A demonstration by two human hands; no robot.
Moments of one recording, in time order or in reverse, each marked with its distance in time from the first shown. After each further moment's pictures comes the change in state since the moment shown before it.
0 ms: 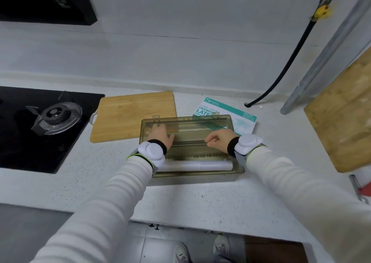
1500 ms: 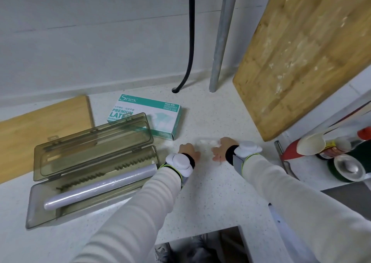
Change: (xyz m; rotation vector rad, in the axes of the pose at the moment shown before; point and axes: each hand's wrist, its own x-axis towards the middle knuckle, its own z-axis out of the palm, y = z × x) left_hand -0.027 0.267 0.192 0.130 -0.535 0.174; right_hand -0.060 0.265 -0.016 0.929 -0.003 0.790
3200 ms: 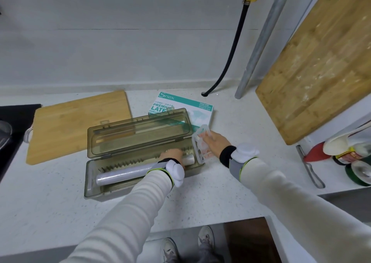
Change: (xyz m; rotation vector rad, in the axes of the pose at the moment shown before) left_hand -0.030 -0.167 -0.038 0.362 0.012 0.020; right_hand -0.115 -0.058 0.144 -0.347 0.117 -0.454
